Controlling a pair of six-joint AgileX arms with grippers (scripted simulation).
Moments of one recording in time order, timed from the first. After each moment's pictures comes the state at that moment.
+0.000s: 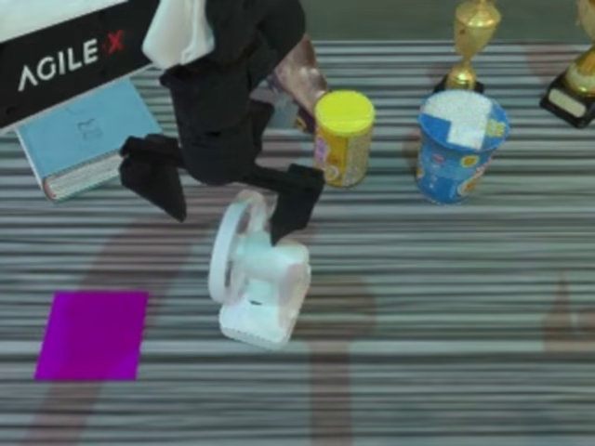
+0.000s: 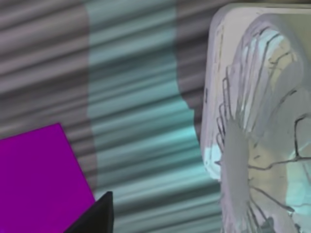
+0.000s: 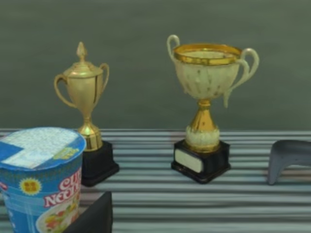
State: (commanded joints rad) left arm -0.57 2.02 1.71 -1.26 0.00 -0.24; right arm 0.00 0.00 0.00 0.00 0.00 0.00
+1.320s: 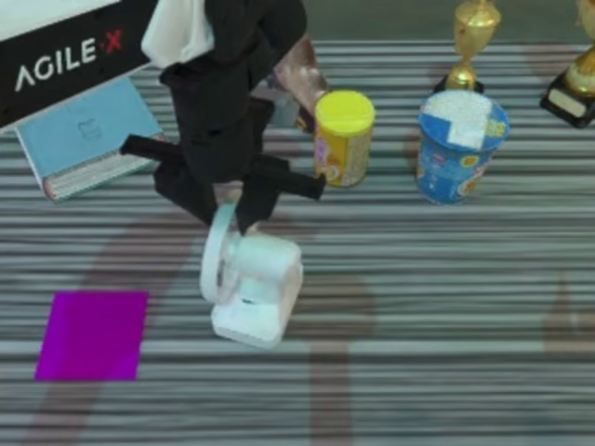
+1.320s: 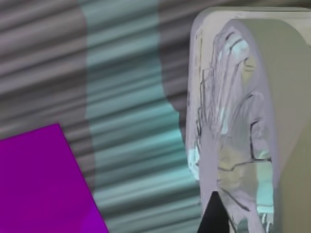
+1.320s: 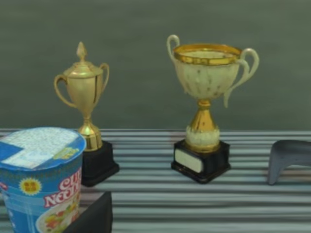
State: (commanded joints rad) left arm -0.57 2.02 1.72 -1.27 0.00 -0.24; right arm 0.00 0.00 0.00 0.00 0.00 0.00
